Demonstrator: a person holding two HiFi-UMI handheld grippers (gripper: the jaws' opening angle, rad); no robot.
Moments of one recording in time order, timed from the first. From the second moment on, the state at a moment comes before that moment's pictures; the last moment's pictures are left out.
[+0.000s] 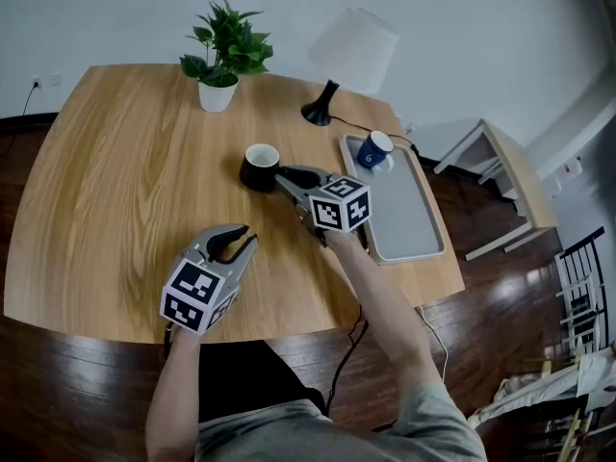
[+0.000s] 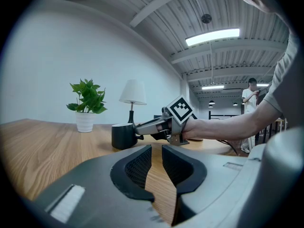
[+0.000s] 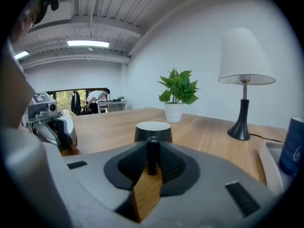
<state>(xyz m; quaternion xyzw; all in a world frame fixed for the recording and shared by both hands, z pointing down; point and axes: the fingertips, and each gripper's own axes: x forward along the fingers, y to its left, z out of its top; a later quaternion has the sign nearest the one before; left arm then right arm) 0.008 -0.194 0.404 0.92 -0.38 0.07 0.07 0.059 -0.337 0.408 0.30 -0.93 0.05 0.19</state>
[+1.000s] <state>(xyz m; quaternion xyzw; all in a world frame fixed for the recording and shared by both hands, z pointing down) 0.010 -0.195 0.404 0.92 -0.38 0.07 0.07 0.357 -0.330 0.388 0.50 -0.84 0.08 0.21</state>
